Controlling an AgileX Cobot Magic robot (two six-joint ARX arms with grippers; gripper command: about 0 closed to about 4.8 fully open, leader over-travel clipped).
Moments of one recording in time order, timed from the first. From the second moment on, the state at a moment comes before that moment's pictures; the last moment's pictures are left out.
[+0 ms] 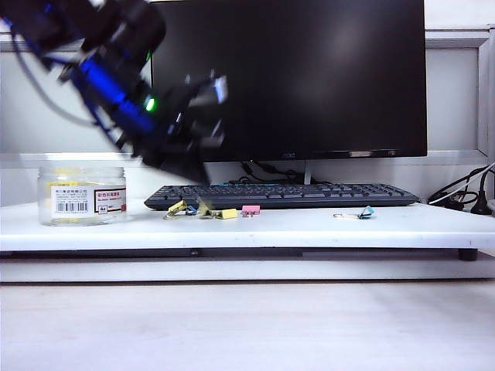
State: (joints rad) left arm -0.52 1.70 1.07 0.02 0.11 0.18; right arm 0.07 0.00 0.02 -0.09 -0.45 0.55
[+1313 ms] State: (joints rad) left arm -0.52 1.76 1.19 -0.18 0.00 -0.42; right arm 0.07 0.00 0.02 -0.10 -0.44 0.53
